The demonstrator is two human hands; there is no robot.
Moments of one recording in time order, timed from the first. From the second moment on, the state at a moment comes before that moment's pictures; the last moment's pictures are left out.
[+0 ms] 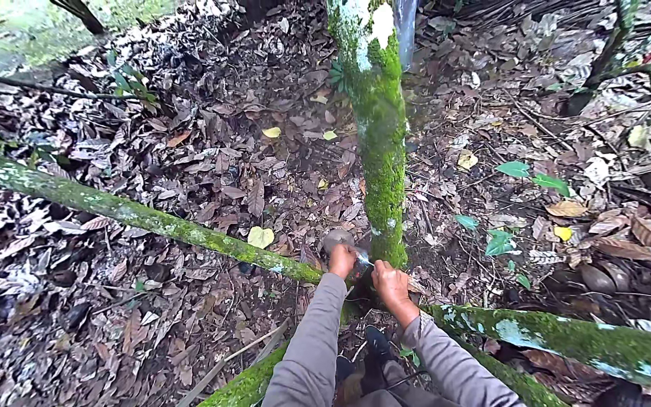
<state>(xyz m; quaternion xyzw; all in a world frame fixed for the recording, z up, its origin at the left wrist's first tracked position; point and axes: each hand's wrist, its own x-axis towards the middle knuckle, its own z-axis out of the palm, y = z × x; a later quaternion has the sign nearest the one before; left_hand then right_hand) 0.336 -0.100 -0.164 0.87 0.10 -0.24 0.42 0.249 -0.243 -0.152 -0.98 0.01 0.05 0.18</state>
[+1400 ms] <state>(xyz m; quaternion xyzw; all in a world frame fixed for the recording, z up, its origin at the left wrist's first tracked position) 0.294 -0.098 -0.163 0.68 0.11 -0.23 0.68 0.241 -0.246 -0.166 -0.95 0.01 0.00 0.33</state>
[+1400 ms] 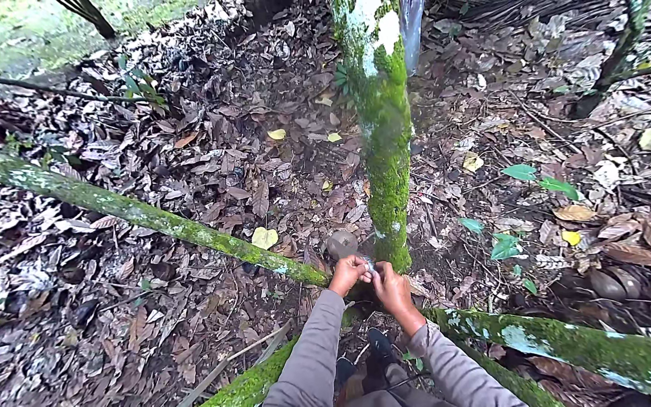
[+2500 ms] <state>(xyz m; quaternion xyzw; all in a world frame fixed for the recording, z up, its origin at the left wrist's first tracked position) 0.285 -0.094 -0.158 0.63 0.17 -0.30 0.69 0.235 -0.256 -0.170 -0.95 -0.06 0.00 0.31</state>
